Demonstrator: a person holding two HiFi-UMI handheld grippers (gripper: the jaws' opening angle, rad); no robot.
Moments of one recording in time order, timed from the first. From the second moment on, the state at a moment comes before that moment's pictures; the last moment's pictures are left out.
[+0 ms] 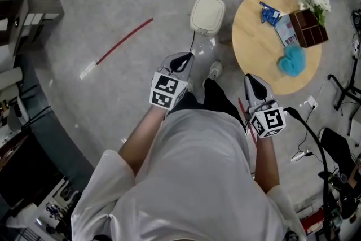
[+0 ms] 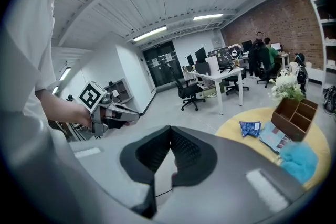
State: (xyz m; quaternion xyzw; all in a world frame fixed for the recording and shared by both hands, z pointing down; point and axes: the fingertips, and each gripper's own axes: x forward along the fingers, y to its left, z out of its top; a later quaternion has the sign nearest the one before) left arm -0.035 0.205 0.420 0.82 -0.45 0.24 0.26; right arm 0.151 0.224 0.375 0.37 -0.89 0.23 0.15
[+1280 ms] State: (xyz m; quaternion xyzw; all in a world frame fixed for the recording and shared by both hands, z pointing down) left arm -0.021 0.111 0.547 0.80 -0.39 0.32 0.32; right arm 0.159 0.155 0.454 0.39 -0.85 0.30 0.18
